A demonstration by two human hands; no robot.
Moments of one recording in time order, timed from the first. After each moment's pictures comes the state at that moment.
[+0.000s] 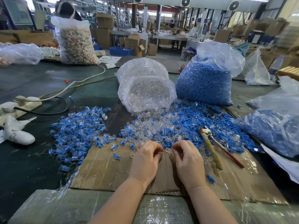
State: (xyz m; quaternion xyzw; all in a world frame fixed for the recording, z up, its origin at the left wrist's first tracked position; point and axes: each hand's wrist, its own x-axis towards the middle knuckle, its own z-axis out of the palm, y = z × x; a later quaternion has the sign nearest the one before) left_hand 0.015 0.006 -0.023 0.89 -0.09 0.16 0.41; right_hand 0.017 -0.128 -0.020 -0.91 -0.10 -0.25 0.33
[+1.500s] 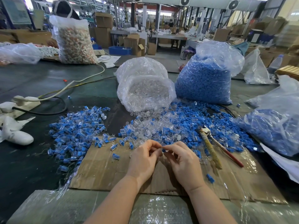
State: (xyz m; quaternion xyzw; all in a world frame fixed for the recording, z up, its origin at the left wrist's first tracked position) left_hand 0.017 0.010 -0.022 0.81 -0.04 0.09 0.57; right_hand 0.016 -0.130 -0.021 -0.88 -0.20 -0.23 0.35
